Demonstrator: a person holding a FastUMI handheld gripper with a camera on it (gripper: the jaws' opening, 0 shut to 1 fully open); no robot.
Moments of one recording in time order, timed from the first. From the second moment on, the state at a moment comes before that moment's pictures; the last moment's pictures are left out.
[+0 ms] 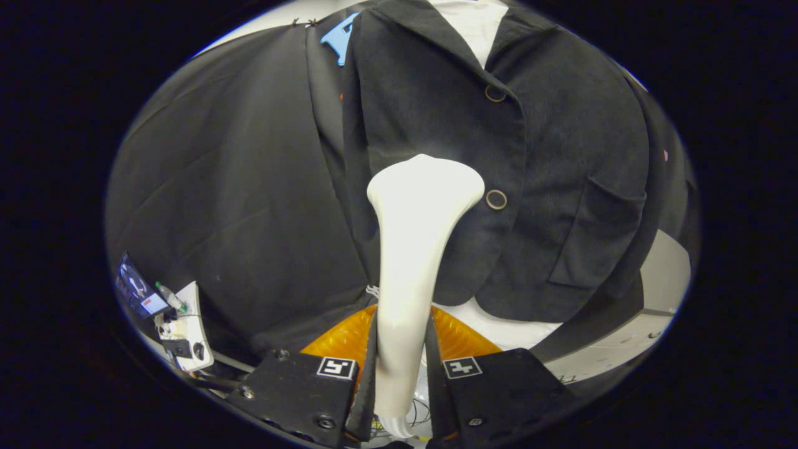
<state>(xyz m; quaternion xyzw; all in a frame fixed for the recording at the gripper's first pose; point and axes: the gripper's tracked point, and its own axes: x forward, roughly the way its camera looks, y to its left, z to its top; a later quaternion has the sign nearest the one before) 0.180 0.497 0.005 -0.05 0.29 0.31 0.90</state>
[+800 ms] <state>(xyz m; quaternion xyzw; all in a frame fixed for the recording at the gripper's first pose) 0.180 0.453 -0.041 -0.03 0.34 0.28 0.90</state>
